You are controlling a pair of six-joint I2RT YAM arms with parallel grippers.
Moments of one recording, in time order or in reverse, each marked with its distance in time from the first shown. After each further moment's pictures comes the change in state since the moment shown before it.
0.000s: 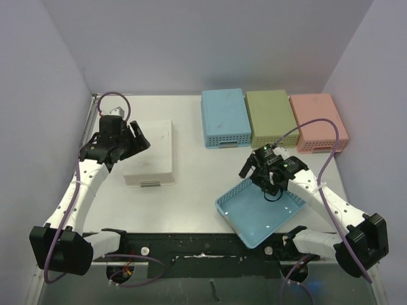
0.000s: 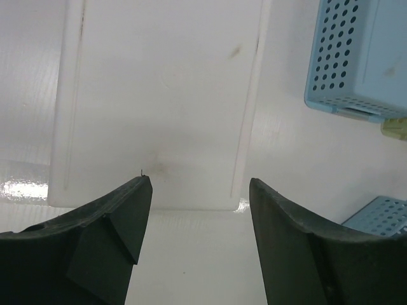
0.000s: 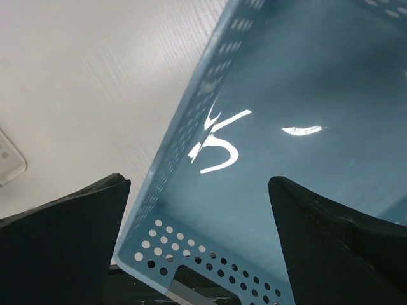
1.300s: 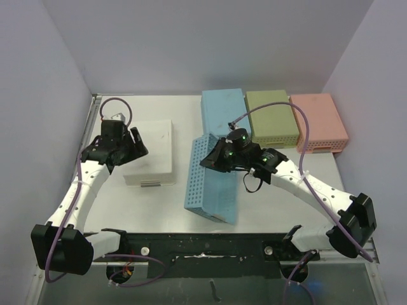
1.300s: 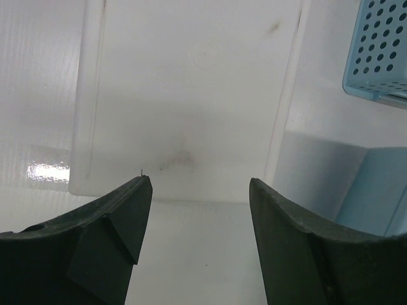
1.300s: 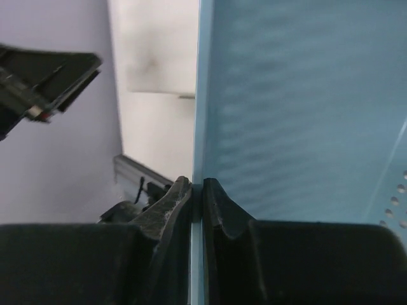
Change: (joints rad) left arm -0.010 0.000 -0.058 -0.028 -0.042 0.041; right arm 0.222 0.147 0.189 0.374 -0.231 0.044
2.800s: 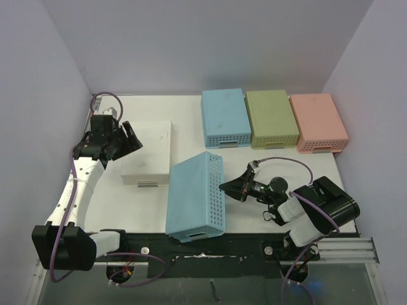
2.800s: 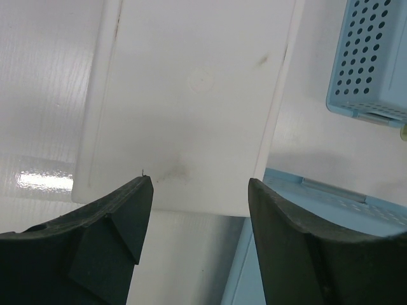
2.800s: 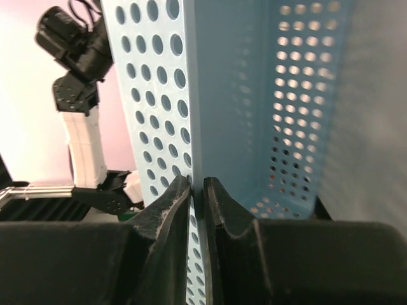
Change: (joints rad) left arm 0.102 0.020 0.072 -0.016 0.080 0.031; right arm -0.311 0.239 -1.006 1.971 -0.688 0.599
